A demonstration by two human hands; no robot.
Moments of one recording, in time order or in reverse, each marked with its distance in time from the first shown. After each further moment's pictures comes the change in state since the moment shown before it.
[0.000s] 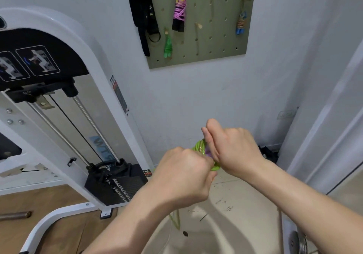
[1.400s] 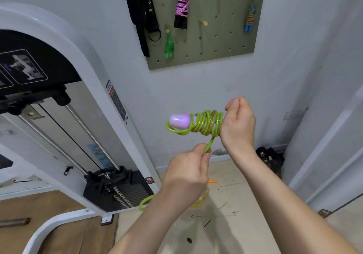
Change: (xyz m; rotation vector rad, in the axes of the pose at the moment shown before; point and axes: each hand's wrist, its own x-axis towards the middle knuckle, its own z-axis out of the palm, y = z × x) left_hand 0.051 -0.055 0.058 -0.593 0.080 -0.402; right_hand 0.085 0.025 0.073 0.538 0.377 0.768
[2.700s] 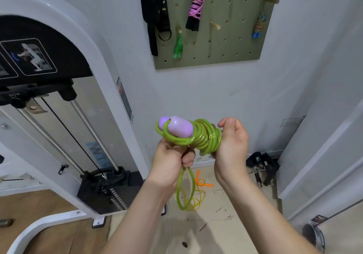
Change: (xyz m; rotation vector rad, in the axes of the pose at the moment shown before) left_hand 0.013 -0.058 -0.036 -1.343 0.091 -0.196; right_hand -0.058 -0.024 0.050 0.531 -0.011 0.333
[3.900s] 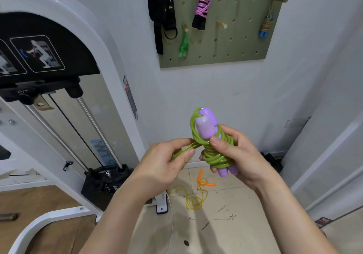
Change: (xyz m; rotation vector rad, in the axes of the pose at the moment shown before) left_hand -0.021 0.040 -0.037 1.078 -0.172 0.227; right_hand -0.003 -0.035 -0.034 0.016 -0.836 0.269
